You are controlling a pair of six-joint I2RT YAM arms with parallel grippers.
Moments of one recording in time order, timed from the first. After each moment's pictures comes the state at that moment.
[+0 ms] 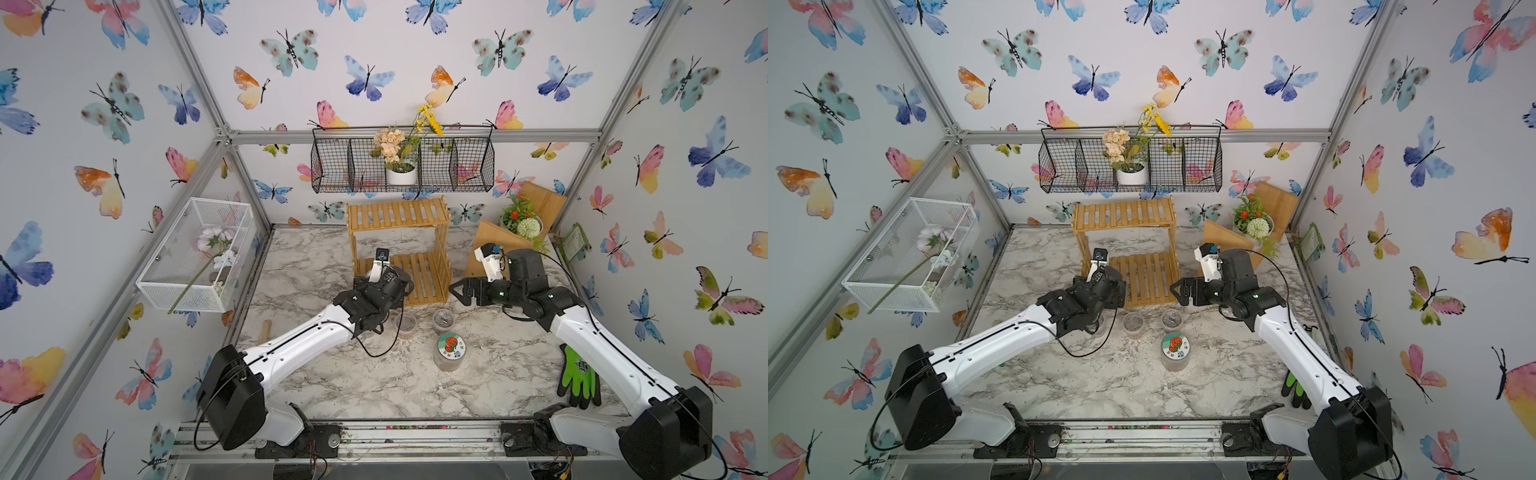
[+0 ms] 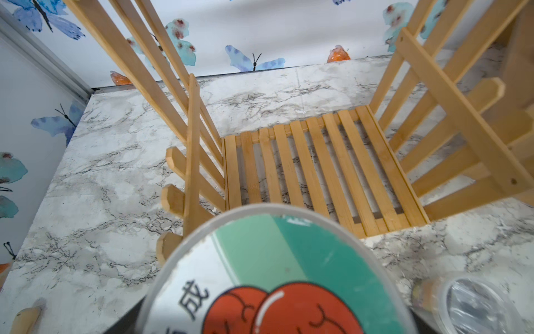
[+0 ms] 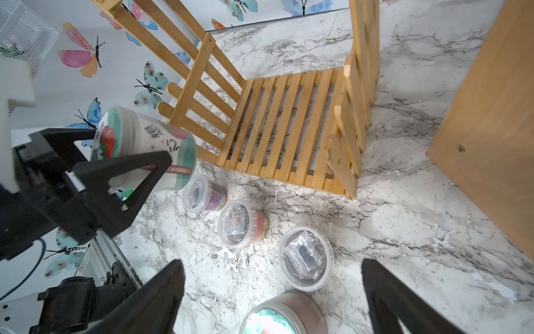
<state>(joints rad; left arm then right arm) -0.85 1.39 1.11 -0.50 -0.60 -0.45 0.39 1.24 1.01 -0.47 -0.42 0.29</state>
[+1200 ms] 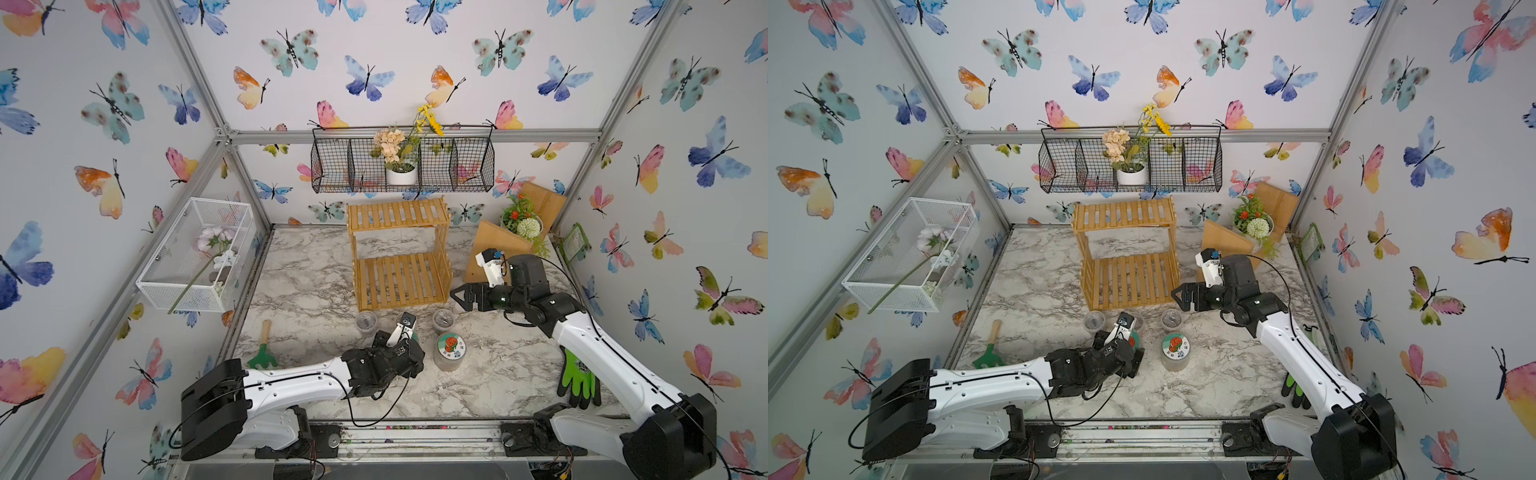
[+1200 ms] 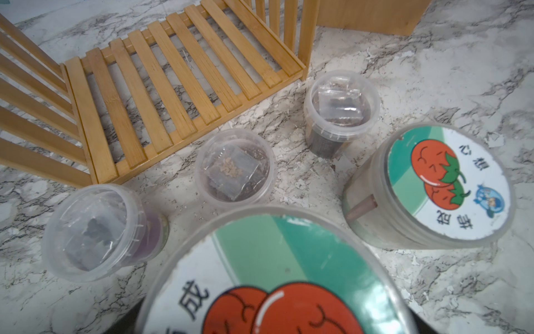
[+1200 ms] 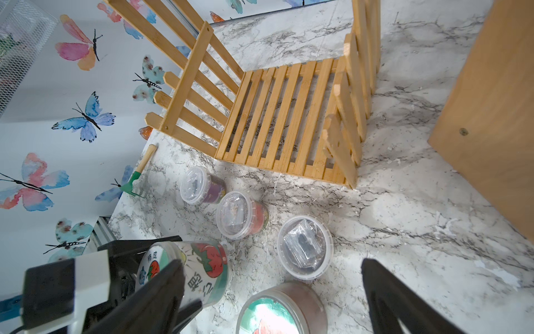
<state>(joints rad) -1.20 1.29 0.70 -0.26 -0.52 -0.51 0.39 1.19 0.96 -0.46 -0.42 0.29</state>
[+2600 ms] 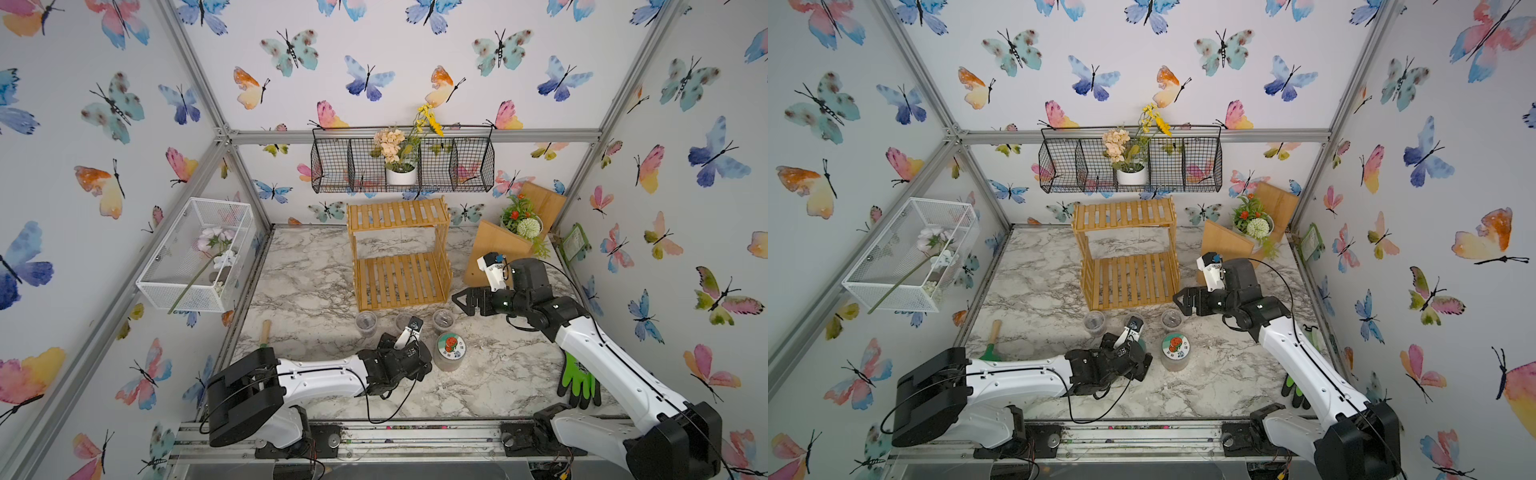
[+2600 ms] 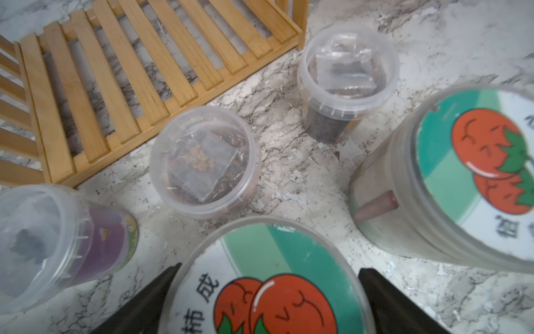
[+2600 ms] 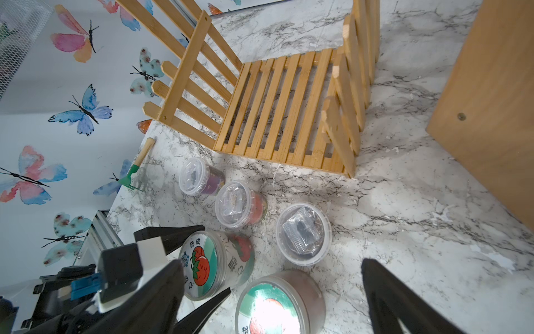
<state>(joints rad) -1.20 1.41 0.72 -0.21 -0.51 -0.49 0.39 1.16 0.94 -0.49 -0.42 0.28</state>
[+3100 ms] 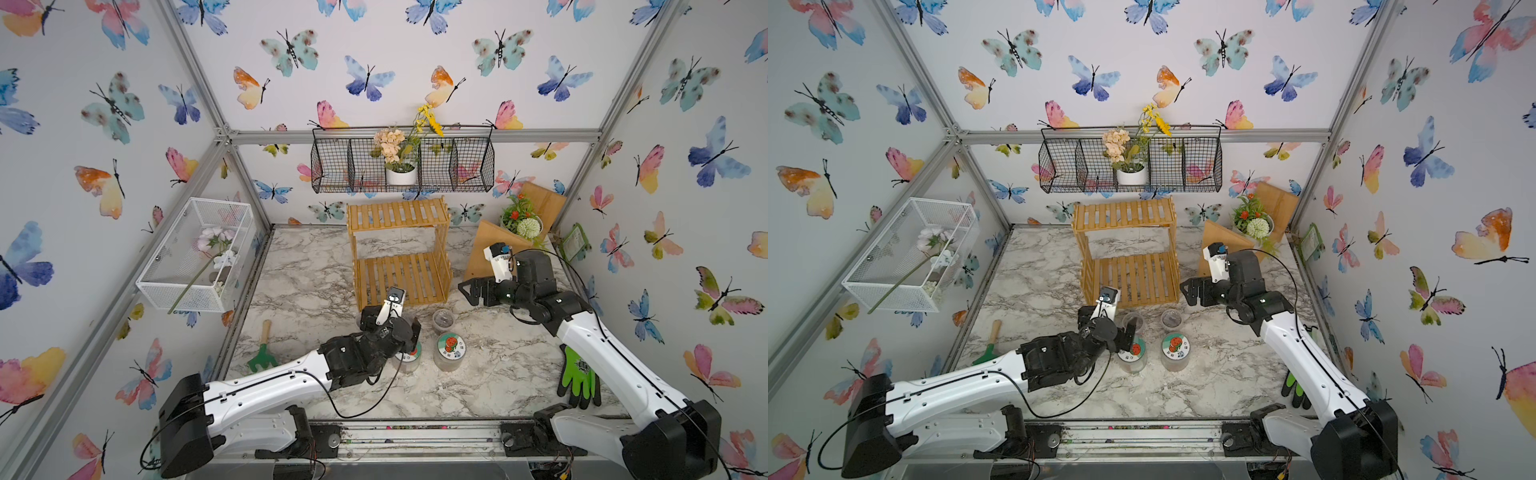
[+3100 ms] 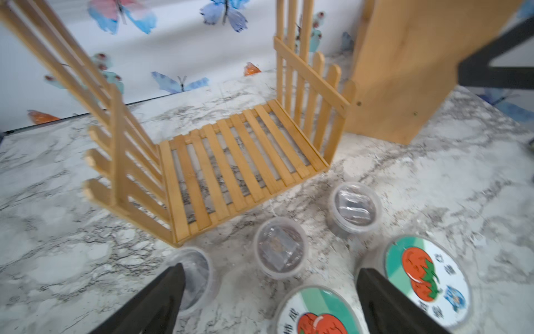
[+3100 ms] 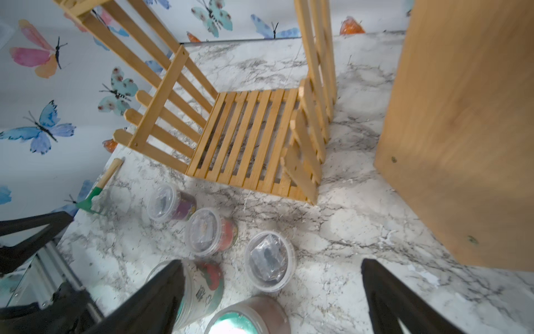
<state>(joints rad) -1.08 1.11 0.82 -0.33 -0.66 -0.40 0.34 1.18 0.99 -0.46 -0.30 0.20</state>
